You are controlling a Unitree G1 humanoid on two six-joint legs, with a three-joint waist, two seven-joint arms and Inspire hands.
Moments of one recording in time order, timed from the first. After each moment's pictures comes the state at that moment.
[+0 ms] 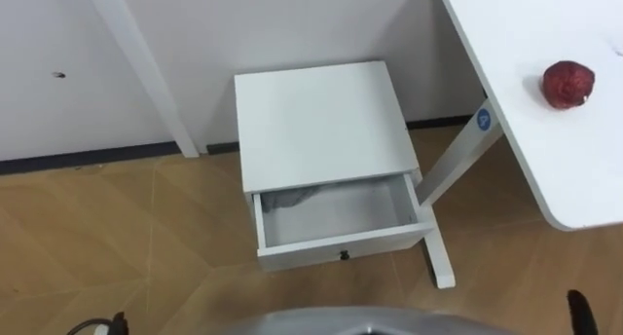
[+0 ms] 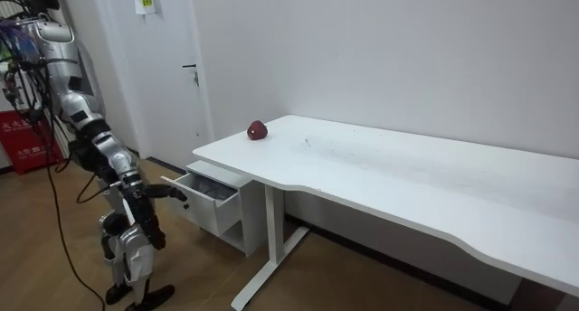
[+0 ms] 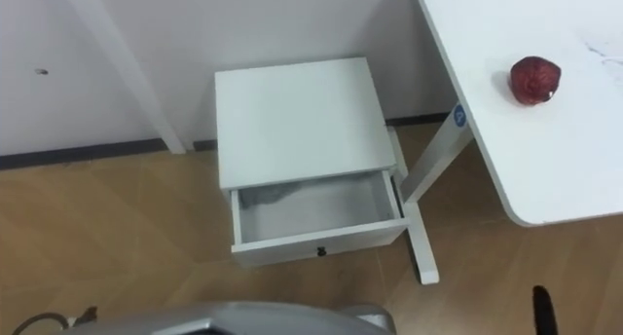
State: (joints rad) left arm 0.23 0.22 0.28 1.12 0.39 -0.02 0.17; right arm 0.14 -0.24 -0.69 1.05 1.42 -0.12 -0.32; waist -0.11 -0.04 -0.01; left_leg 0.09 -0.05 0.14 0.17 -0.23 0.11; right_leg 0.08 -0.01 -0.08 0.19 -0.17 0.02
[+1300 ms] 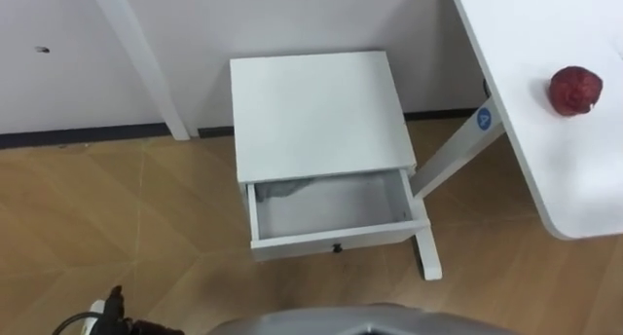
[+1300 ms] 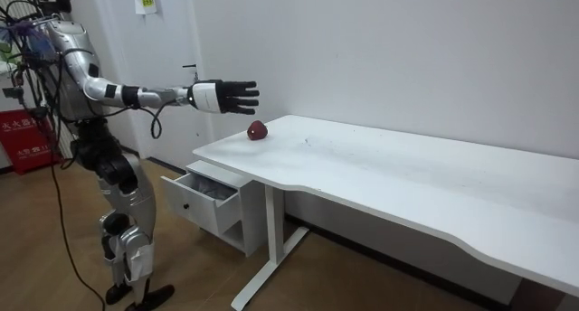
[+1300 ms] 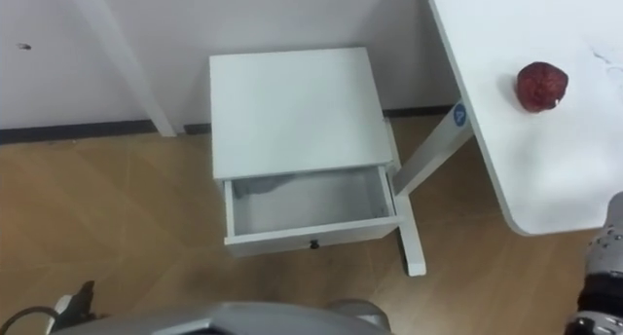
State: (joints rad) left arm 0.26 0.25 0.23 0.98 0.36 -0.04 0.14; right arm 0.00 -0.51 -0.48 0.41 0.57 -0.21 -0.60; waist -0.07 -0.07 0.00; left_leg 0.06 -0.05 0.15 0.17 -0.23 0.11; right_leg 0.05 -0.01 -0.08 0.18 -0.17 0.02
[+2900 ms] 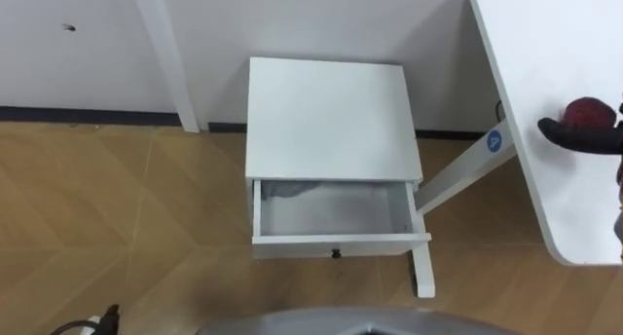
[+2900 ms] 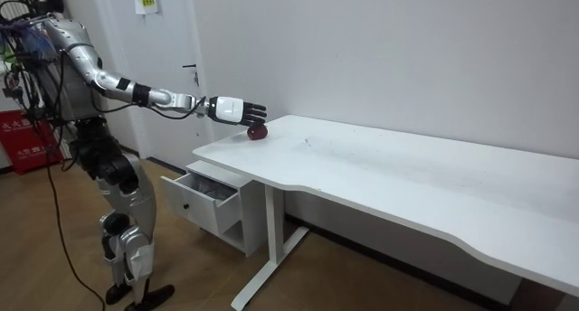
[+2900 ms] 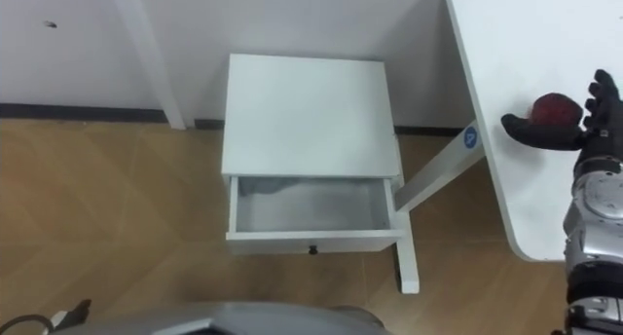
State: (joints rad) left arm 0.31 0.30 0.16 1.01 0.37 0.00 0.10; right arm -0.06 -0.57 -0.22 0.75 0.22 -0.11 -0.07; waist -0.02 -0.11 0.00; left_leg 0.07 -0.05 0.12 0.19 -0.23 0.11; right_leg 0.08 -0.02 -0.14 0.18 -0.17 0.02
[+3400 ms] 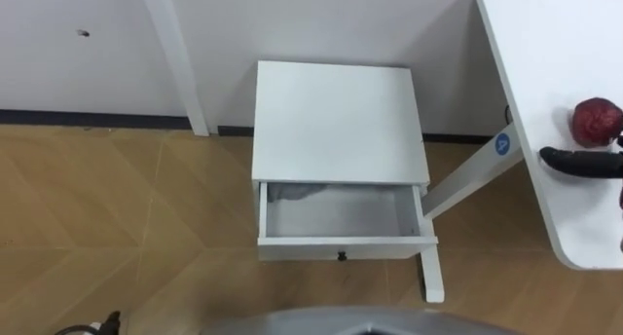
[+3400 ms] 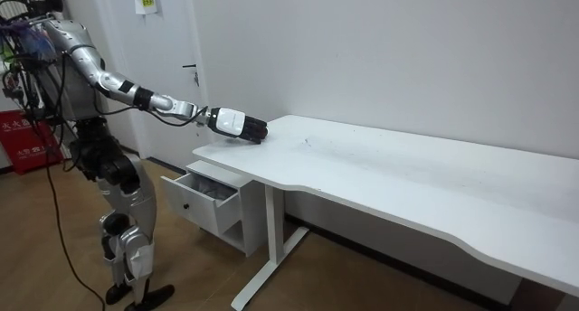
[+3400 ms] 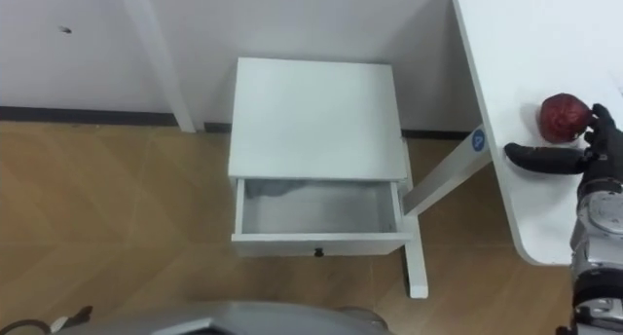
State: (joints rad) left arm 0.31 0.31 0.16 1.01 0.37 -0.01 0.07; right arm -0.09 -0.59 -0.23 0.89 0.19 -0.11 -0.04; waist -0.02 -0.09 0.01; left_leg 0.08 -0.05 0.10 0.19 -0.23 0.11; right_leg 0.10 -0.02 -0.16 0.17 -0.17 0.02
